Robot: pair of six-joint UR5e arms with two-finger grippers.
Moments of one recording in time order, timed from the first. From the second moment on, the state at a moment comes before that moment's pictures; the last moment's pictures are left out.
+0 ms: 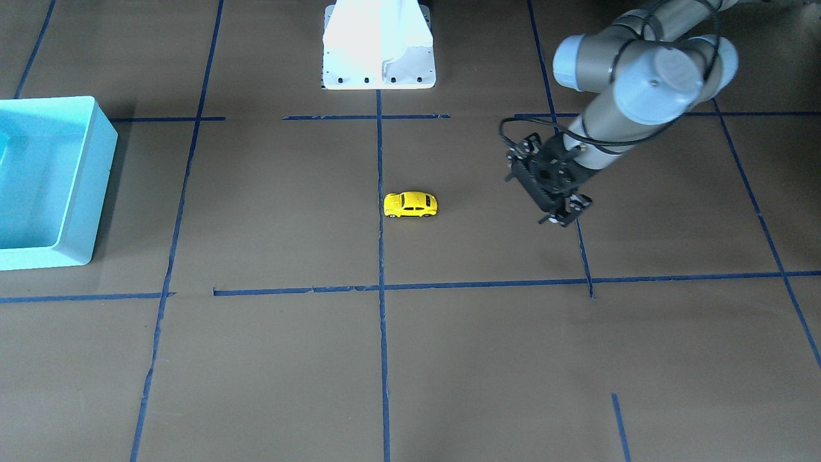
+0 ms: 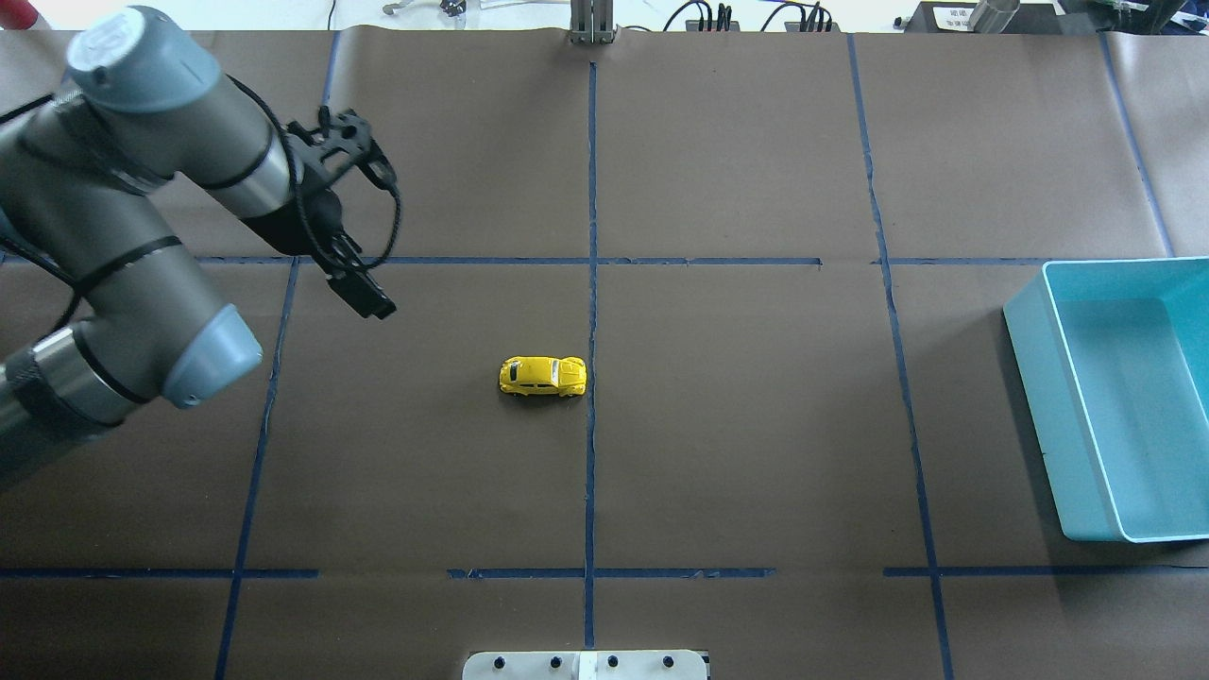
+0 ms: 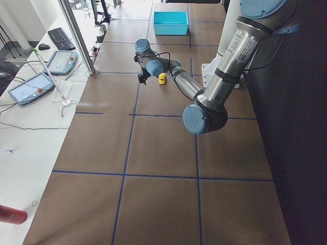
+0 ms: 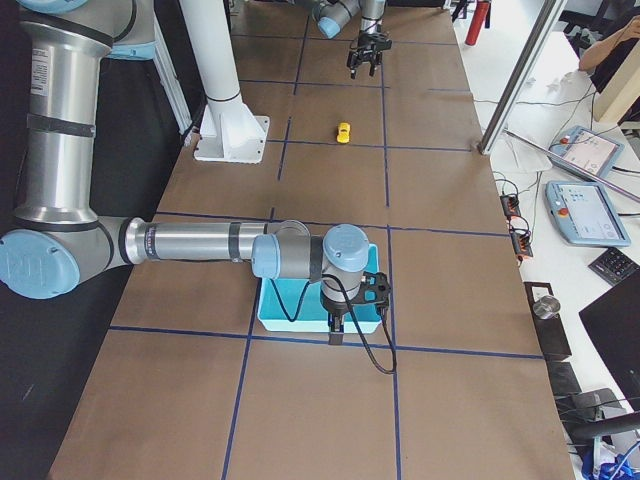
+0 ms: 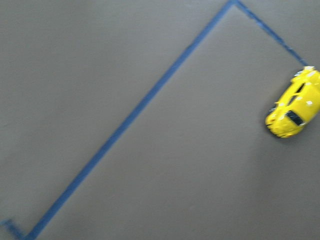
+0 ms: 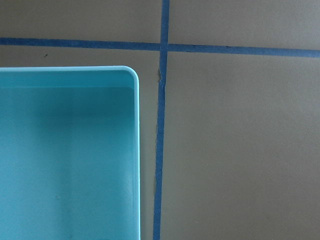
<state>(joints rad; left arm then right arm) -0.76 -2.13 -1.71 -1.71 -2.25 -0.05 1.52 -1.72 1.76 -1.60 2.31 0.02</state>
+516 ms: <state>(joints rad) -0.62 -2.39 -1.53 -1.68 -2.14 0.01 1.52 -1.72 1.76 -1.60 2.31 0.01</state>
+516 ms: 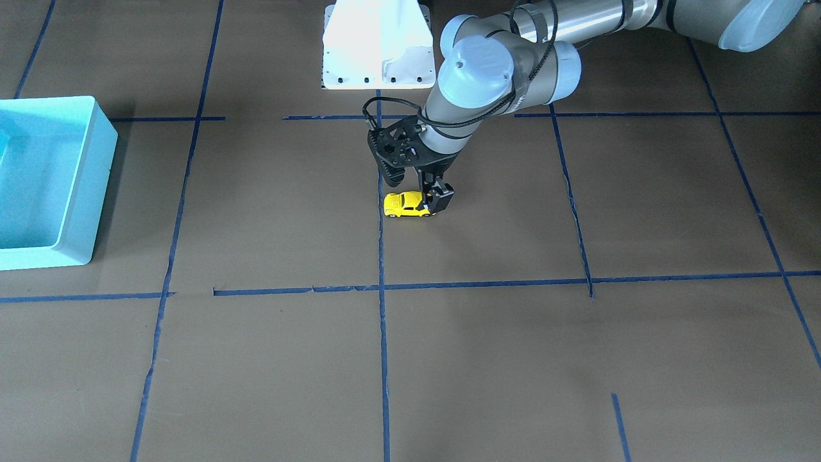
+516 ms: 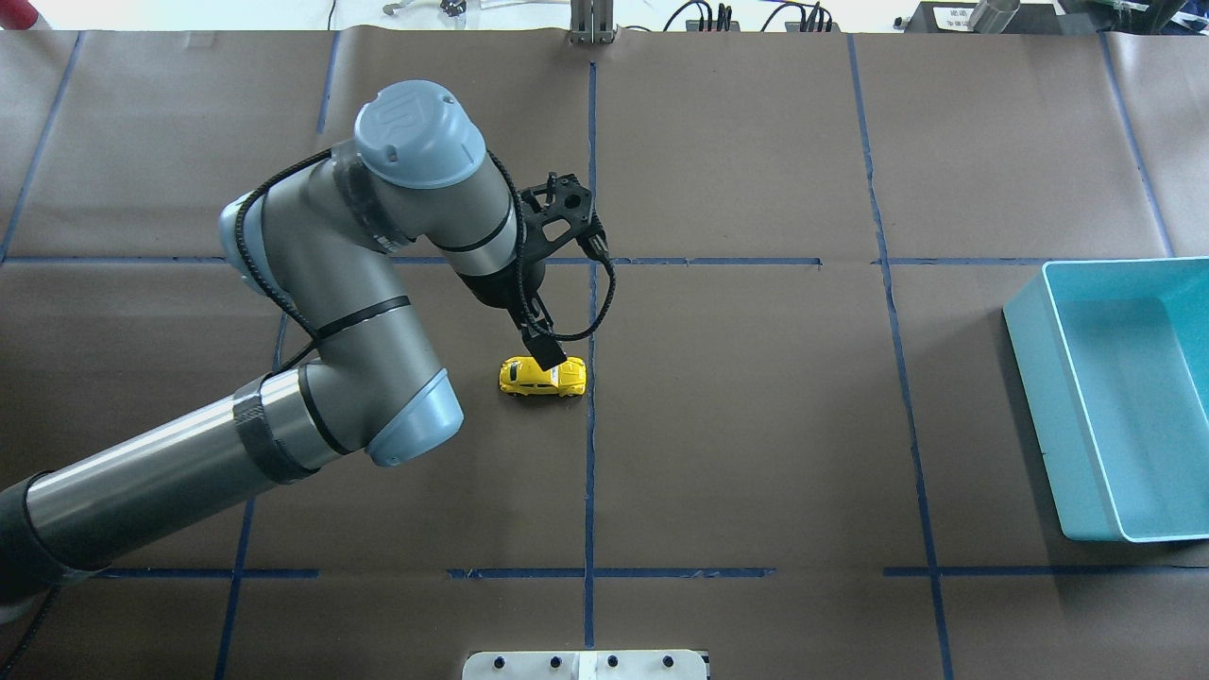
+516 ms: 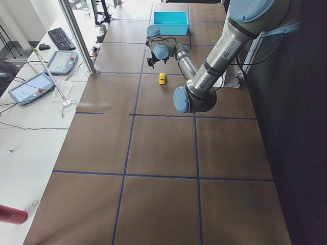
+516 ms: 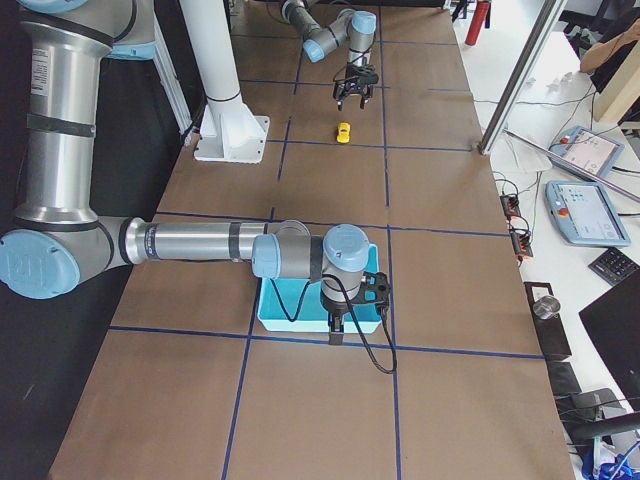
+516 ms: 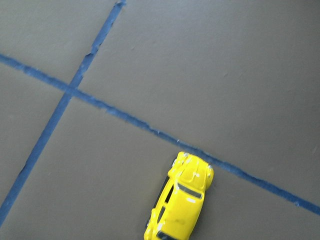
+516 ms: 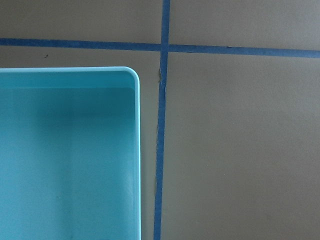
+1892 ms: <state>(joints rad) -0.46 -2.61 -1.29 -1.35 -1.73 0.49 1.52 -1.72 1.75 -1.60 2.31 0.01</state>
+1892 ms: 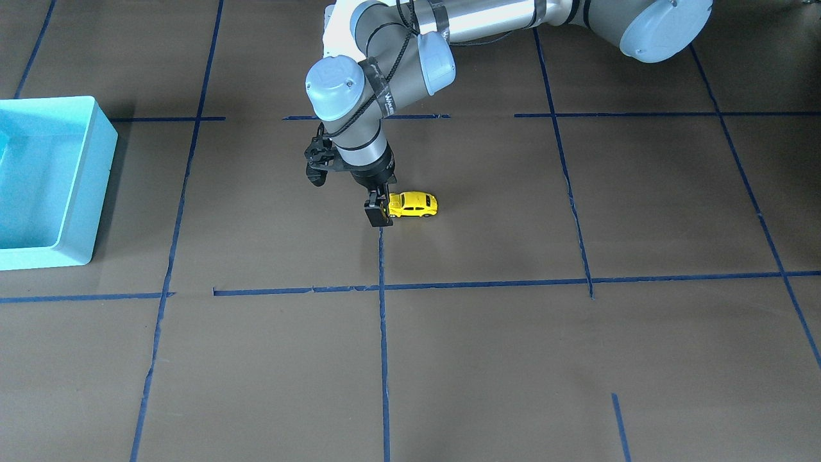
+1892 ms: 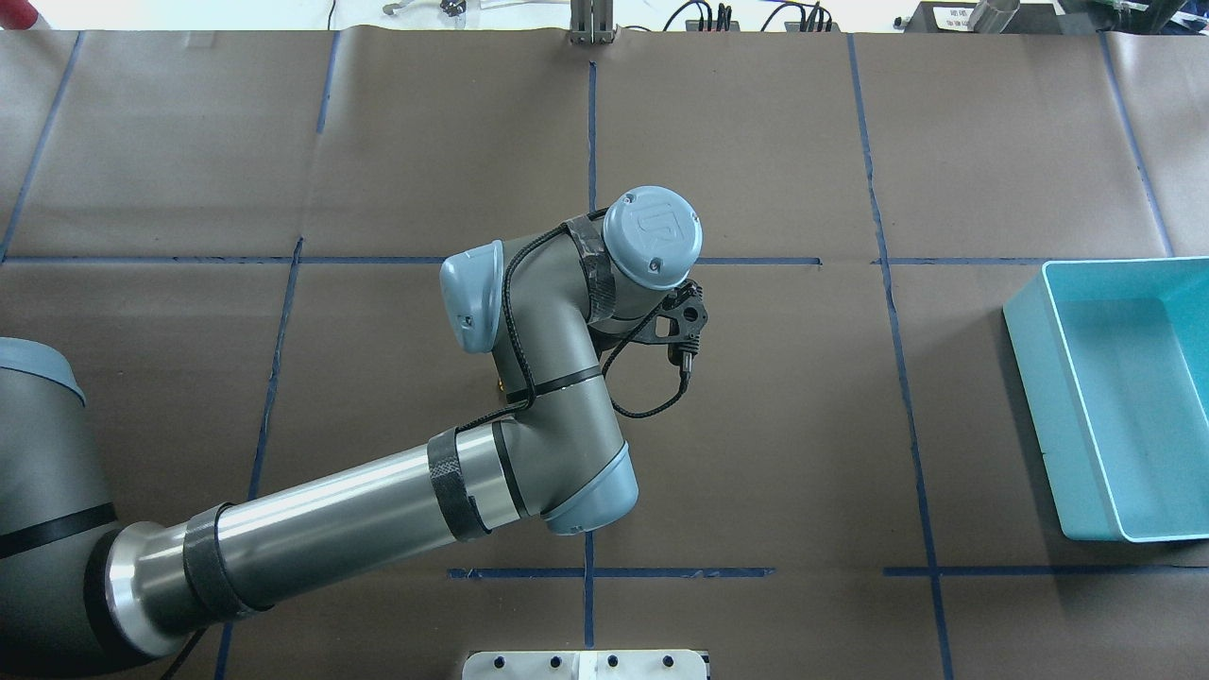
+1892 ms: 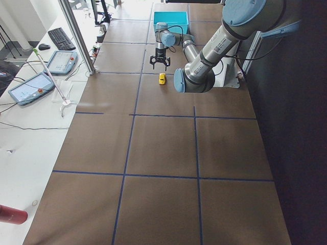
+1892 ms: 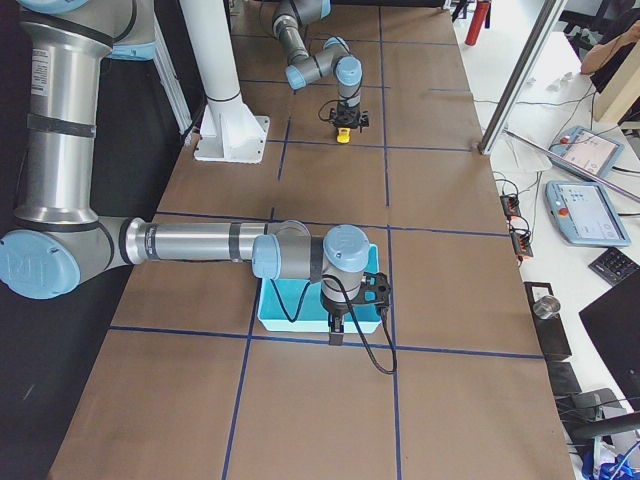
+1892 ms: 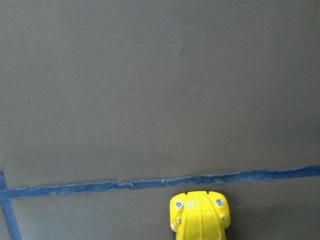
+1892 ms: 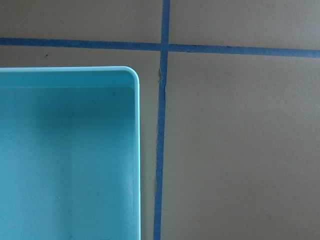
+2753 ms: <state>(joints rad) -0.42 -2.59 -1.27 -1.35 -1.68 0.43 1.52 -1.72 1.75 -1.60 2.31 0.01</state>
